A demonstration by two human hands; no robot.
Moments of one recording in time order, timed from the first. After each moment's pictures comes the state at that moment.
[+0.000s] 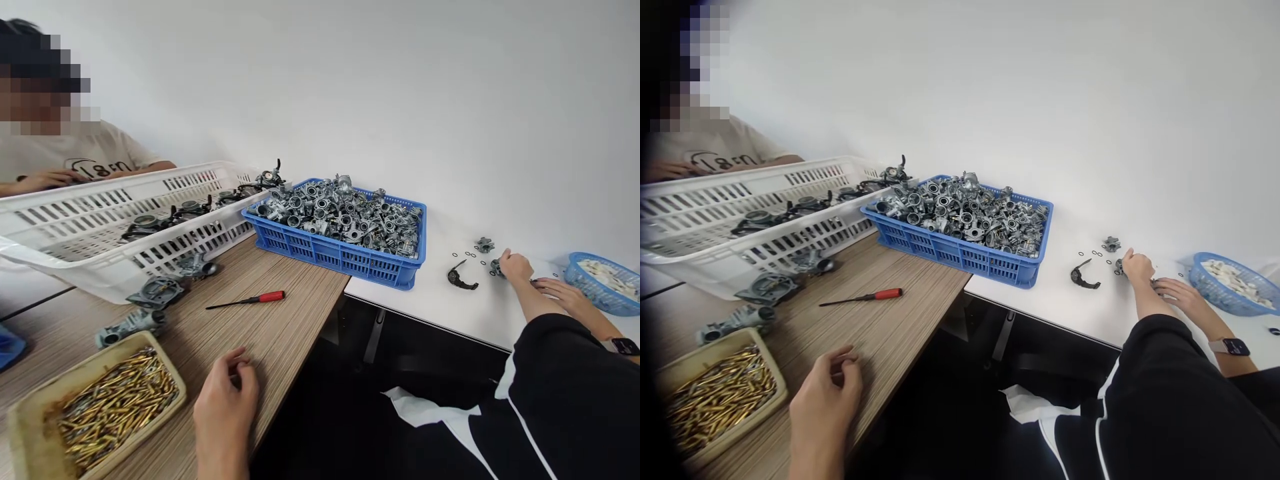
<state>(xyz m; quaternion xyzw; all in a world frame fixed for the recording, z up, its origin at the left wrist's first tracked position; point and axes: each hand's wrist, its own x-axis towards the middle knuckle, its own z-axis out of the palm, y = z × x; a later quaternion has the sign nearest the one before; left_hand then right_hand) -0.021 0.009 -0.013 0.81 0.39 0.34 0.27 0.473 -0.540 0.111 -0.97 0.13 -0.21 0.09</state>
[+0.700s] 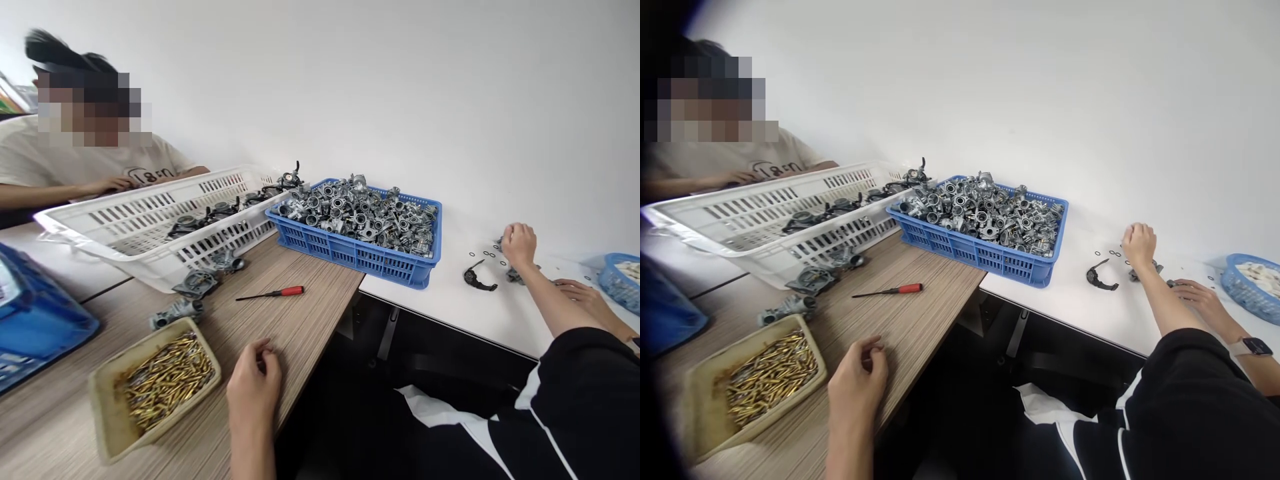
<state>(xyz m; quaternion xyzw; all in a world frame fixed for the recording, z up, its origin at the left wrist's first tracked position) -0.022 0.006 -0.014 0.82 0.38 0.35 0.26 0.481 -0.472 0.137 -0.93 -0.09 -0.35 0.07</state>
